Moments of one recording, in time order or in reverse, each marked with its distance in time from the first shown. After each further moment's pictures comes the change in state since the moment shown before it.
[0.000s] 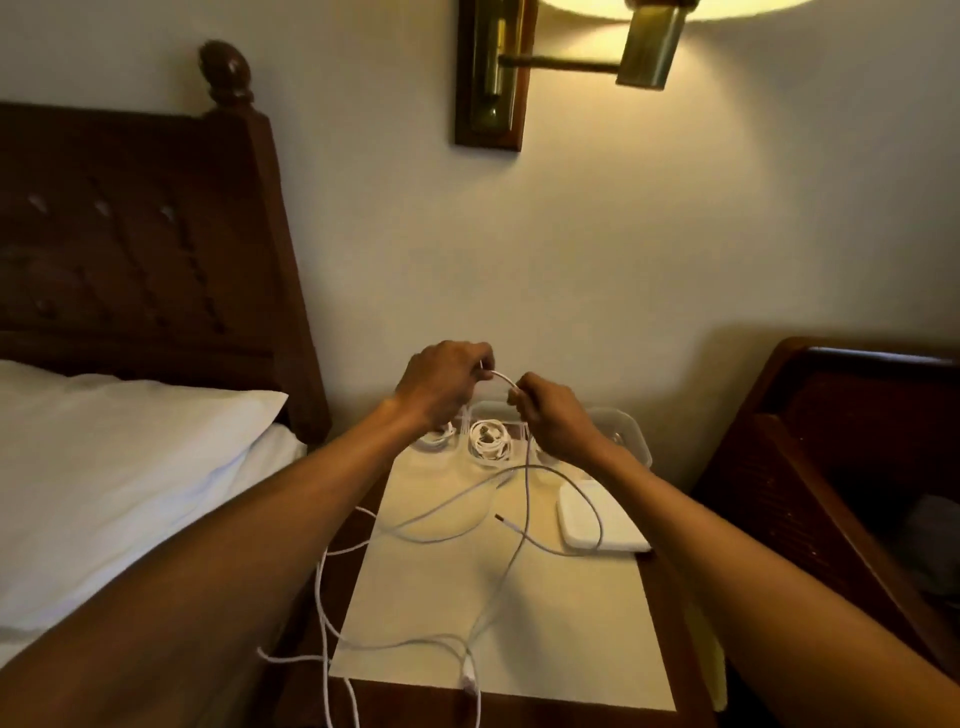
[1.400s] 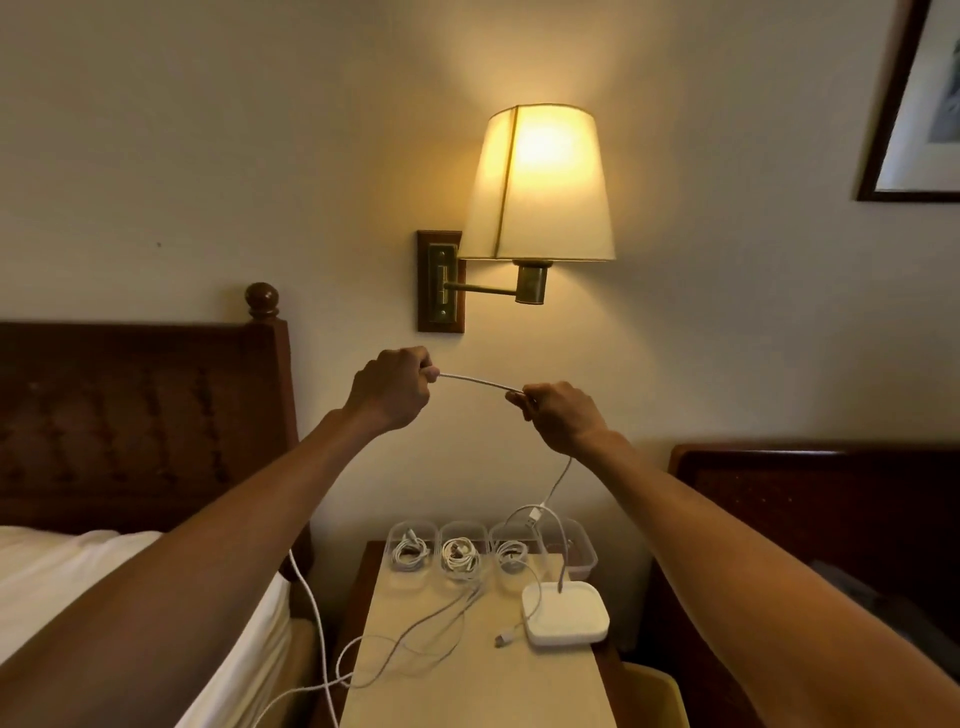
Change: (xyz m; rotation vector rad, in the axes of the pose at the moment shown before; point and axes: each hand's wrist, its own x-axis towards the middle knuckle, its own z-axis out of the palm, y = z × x) left_hand 0.009 0.080 -0.205 -0.034 0.214 -0.027; right_hand -0.028 -0.120 -0.183 -0.496 0.203 -0.072
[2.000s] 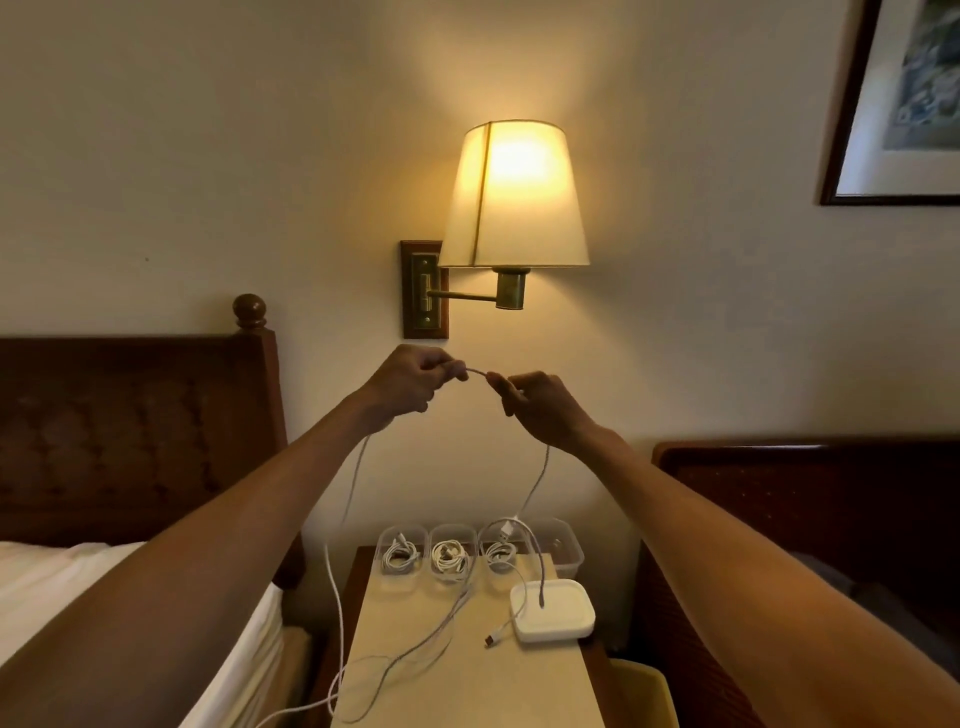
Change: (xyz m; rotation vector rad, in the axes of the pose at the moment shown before) left_hand -0.007 0.051 -0.014 -0.645 -0.259 -0.061; right_hand -0.018 -0.013 -0.026 0.421 0.058 -0.086
